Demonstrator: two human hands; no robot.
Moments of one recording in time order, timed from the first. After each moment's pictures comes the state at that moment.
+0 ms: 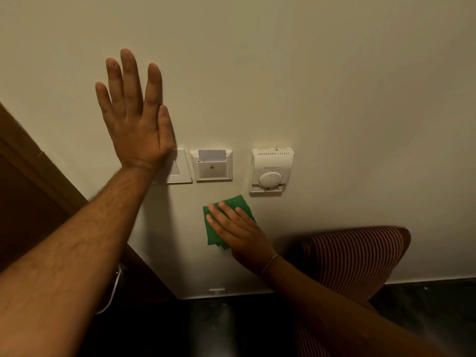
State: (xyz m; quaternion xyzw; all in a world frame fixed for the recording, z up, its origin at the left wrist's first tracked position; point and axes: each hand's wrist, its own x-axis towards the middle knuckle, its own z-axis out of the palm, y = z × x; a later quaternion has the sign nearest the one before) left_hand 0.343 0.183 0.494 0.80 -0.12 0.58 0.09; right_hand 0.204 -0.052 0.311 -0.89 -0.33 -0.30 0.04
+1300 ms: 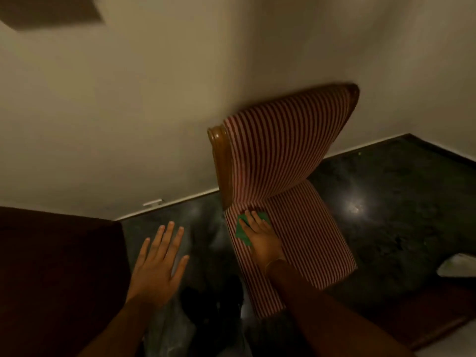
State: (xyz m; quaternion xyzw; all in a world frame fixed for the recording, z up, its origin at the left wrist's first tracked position) left_hand 0.029 0.031 0.031 0.95 -0.26 -0.16 0.04; right_hand -0.013 -0.277 -0.013 -0.95 0.03 0.31 0.11
